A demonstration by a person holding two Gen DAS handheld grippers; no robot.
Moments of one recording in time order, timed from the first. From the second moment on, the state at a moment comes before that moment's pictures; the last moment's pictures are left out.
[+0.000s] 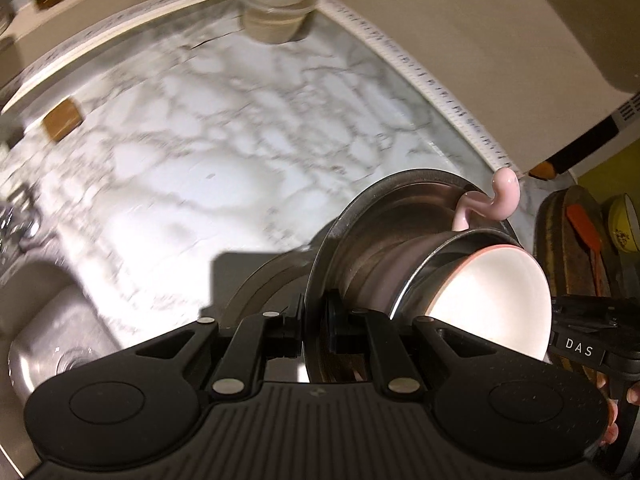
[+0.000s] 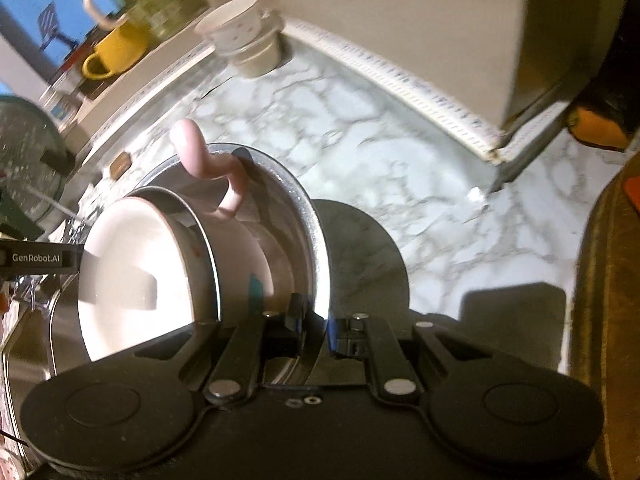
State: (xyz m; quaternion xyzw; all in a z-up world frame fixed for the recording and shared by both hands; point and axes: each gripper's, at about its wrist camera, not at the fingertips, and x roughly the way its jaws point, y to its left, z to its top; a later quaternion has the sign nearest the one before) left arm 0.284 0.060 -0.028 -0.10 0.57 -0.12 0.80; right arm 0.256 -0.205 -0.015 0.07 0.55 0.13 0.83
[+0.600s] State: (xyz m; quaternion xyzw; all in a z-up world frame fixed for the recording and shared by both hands) left arm 0.260 0.097 -0.061 -0.12 0.61 -0.08 0.78; right arm 0.253 -0.156 -0.043 0.03 0.58 0.17 0.79
